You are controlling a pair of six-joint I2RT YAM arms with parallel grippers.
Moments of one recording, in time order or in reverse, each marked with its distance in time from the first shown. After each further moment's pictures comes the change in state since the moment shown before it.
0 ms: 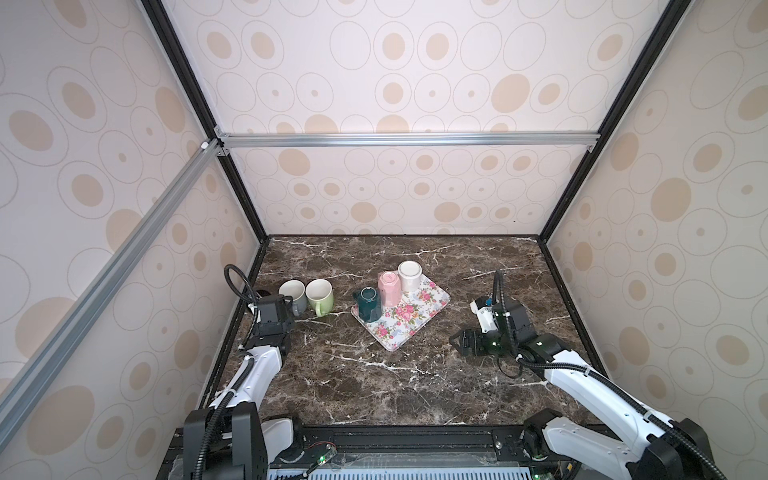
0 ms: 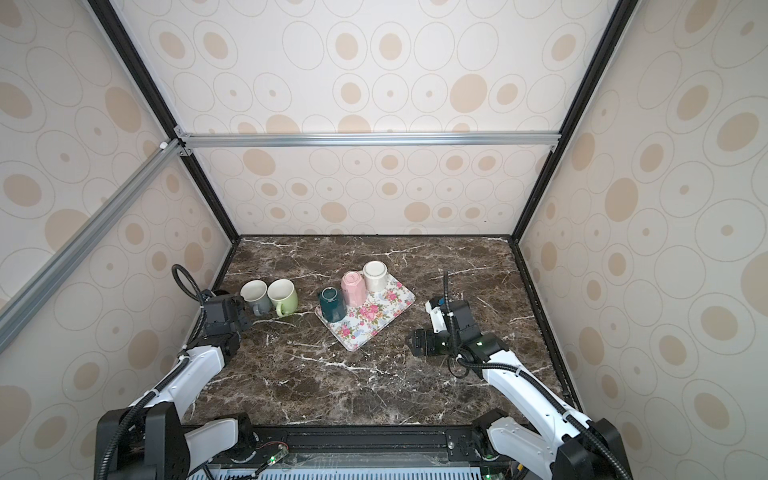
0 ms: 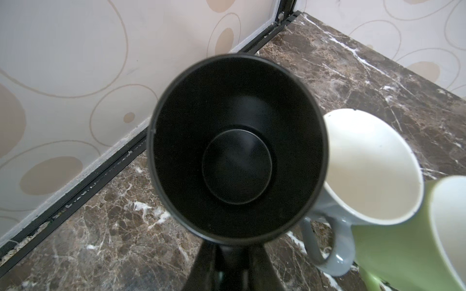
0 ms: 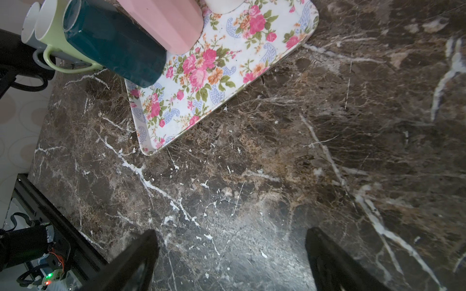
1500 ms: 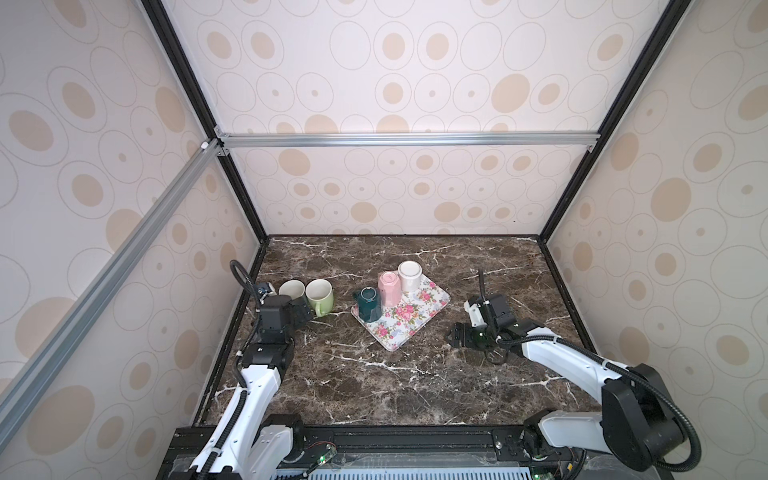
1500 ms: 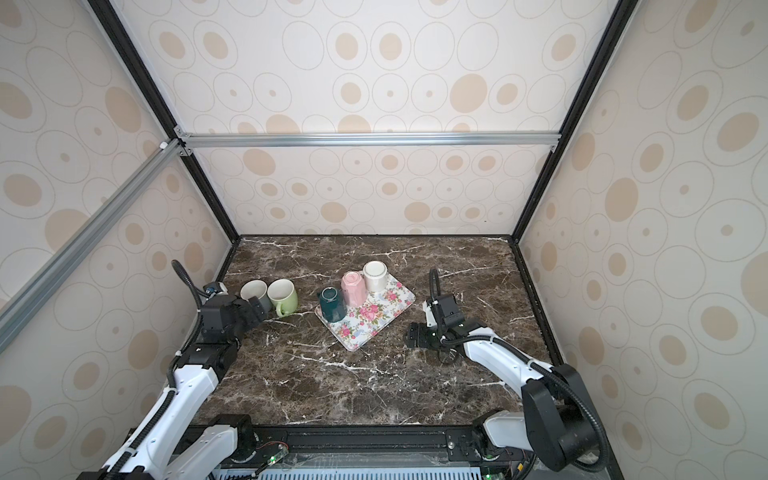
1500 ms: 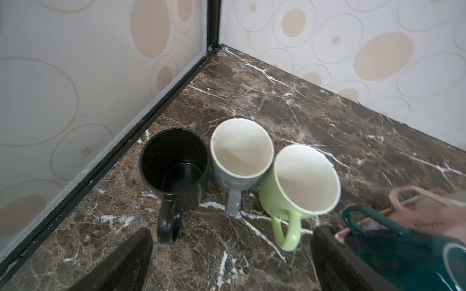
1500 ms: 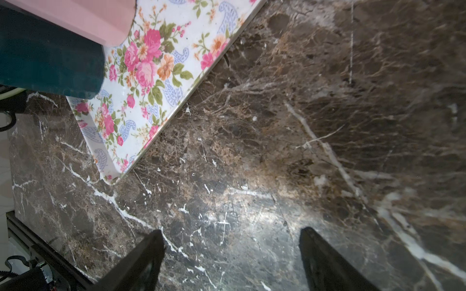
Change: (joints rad) left arm -0.214 -0.260 0.124 -0.243 0.047 0.069; right arm -0.005 0.323 0.097 0.052 0.009 0.154
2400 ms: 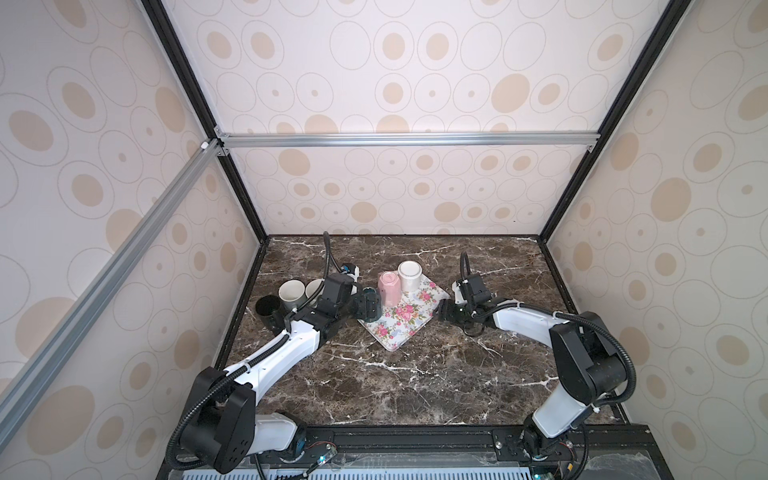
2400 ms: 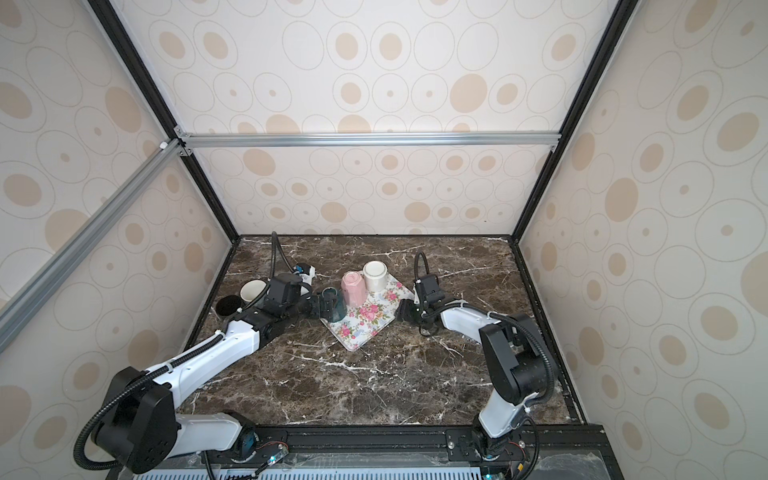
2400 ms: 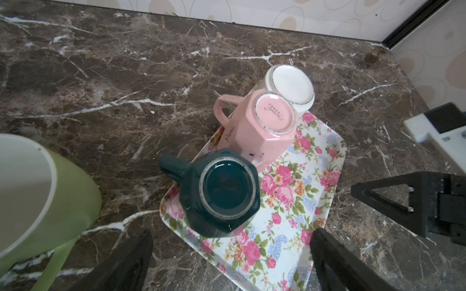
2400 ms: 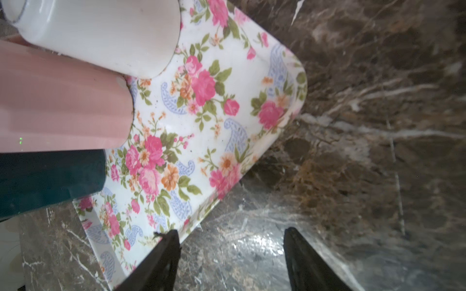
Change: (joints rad) left arm -0.369 0.449 0.198 0.174 0.326 0.031; right arm 0.001 0.370 0.249 0.176 0.063 0.115
